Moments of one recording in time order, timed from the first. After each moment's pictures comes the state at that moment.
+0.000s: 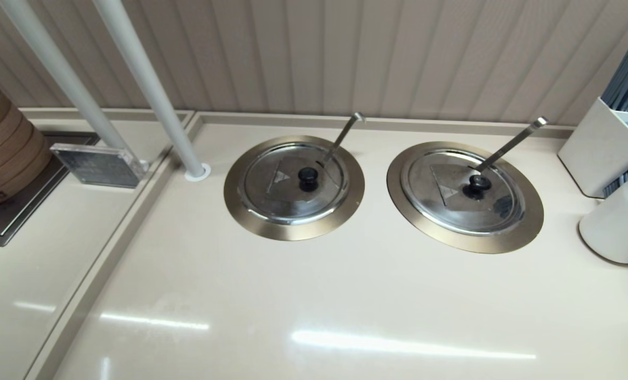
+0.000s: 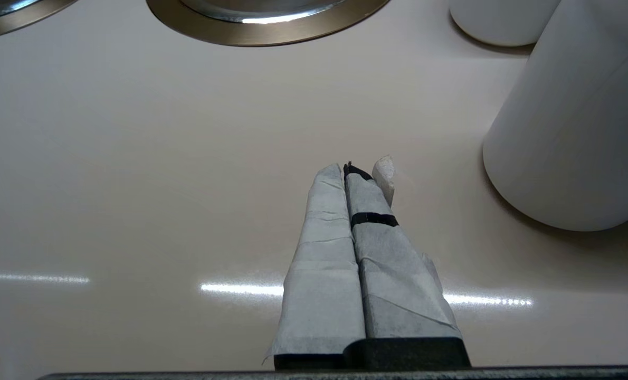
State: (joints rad) left arm 0.00 0.00 0.00 0.01 -0.01 0.06; right arm 0.00 0.00 0.00 -0.01 -0.02 0.02
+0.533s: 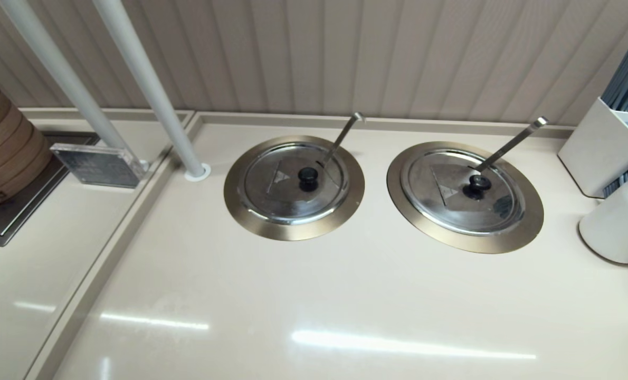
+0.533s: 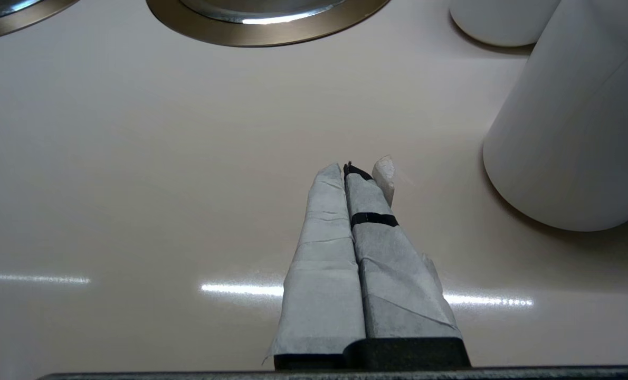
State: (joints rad) left arm 0.00 0.00 0.00 0.01 0.00 0.01; right arm 0.00 0.00 0.00 -0.01 -0.02 0.03
